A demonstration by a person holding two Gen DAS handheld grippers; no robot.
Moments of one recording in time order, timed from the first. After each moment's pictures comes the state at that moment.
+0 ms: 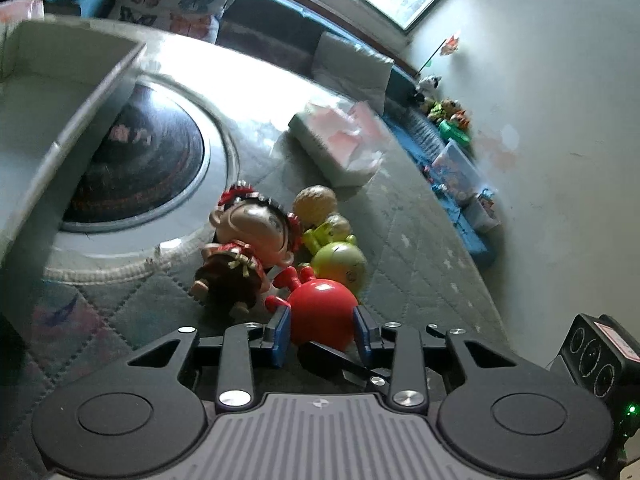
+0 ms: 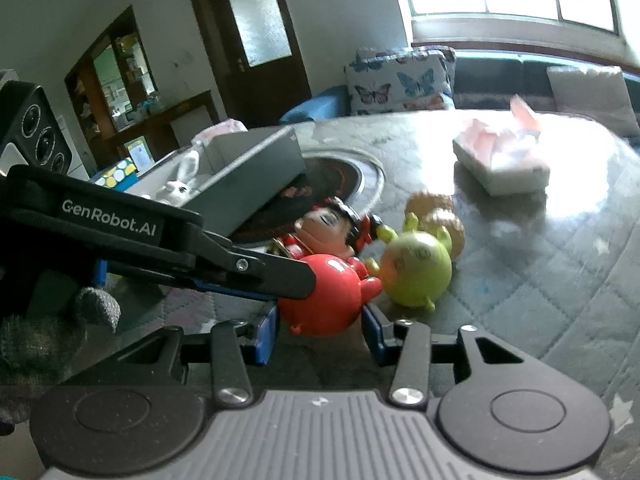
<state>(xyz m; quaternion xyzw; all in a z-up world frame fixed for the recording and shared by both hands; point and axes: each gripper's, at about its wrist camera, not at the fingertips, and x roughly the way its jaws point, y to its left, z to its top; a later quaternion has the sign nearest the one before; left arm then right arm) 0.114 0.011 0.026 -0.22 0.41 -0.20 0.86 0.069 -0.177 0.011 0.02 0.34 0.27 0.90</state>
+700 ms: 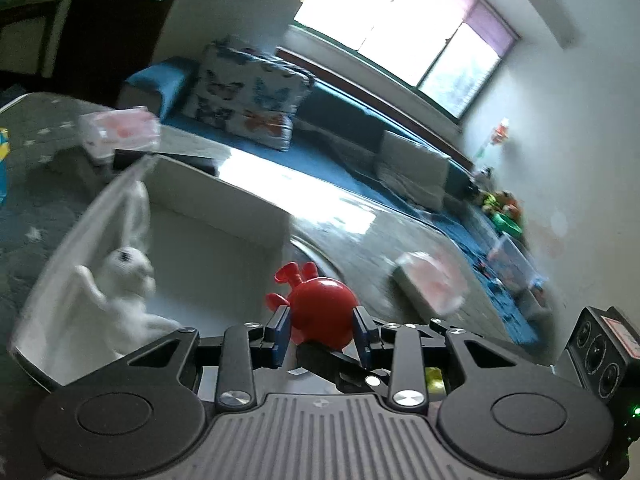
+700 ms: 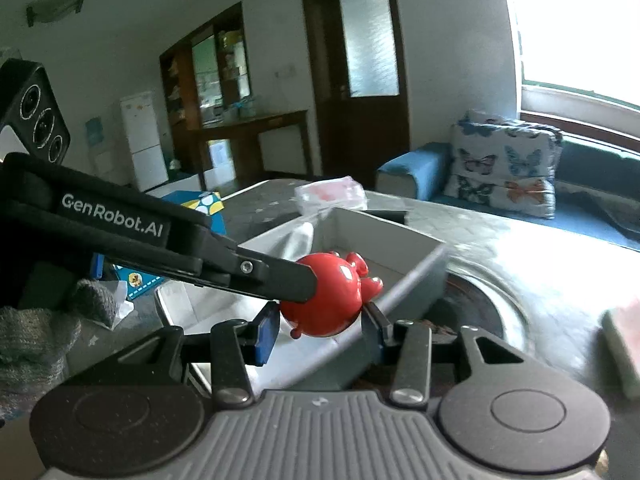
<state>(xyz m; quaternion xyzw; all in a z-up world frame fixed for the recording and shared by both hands) 0.123 0.157 0.087 -0.24 0.32 -0.08 0.91 0.136 -0.019 0.072 -0.05 0.26 0.40 0.88</state>
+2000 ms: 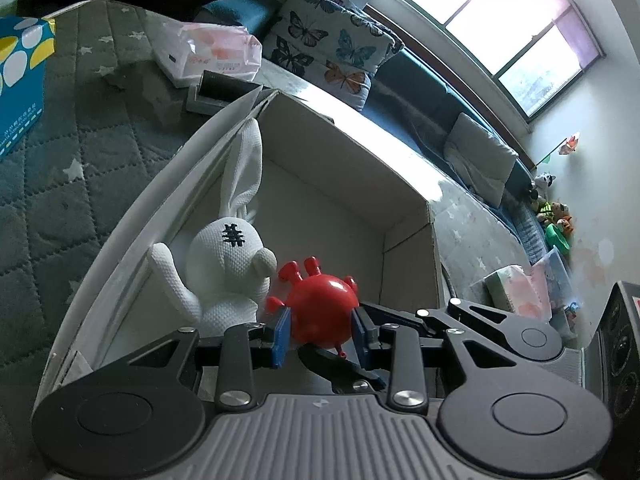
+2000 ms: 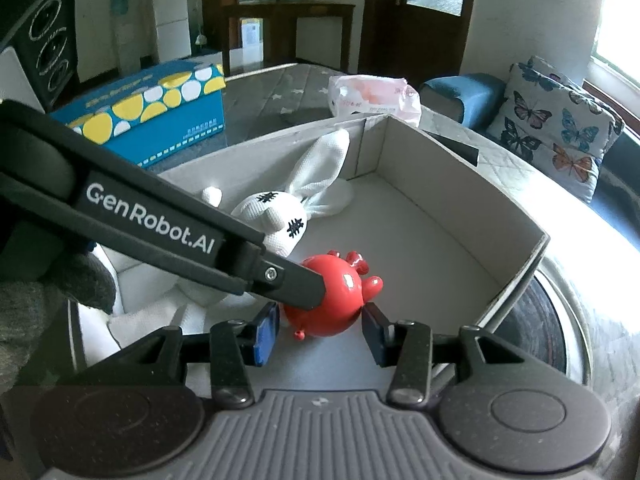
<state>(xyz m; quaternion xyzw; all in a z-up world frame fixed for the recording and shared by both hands) 0.174 0.221 0.018 -0.30 0.40 -0.02 0.87 0.200 0.092 0.010 -0.20 0.36 0.41 0.81</state>
